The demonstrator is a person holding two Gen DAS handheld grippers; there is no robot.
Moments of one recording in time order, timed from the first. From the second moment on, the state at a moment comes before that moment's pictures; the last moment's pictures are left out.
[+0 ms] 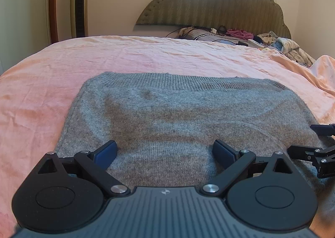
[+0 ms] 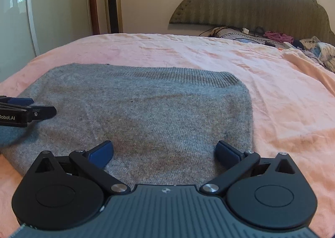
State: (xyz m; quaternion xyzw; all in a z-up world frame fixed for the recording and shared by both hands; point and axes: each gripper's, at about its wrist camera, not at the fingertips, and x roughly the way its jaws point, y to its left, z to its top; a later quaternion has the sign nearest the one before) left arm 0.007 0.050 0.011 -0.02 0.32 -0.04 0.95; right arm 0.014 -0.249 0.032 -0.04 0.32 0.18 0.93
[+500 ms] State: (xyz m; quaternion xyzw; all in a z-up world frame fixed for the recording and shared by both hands) left arm -0.018 0.059 0.028 -0.04 0.32 0.02 0.95; right arm 0.003 -0.259 0.045 0.00 0.33 0.17 0.93
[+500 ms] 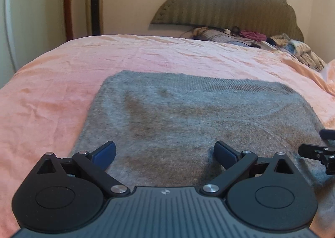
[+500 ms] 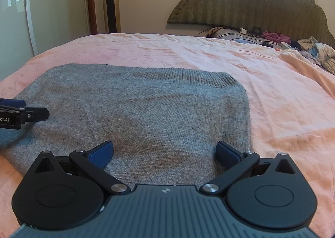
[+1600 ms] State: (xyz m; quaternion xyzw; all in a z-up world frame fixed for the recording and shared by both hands) left arm -0.096 0.172 0.020 -0.43 0.29 0.02 0.85; right arm -0.006 -0.374 0.040 0.37 0.40 0.23 0.81
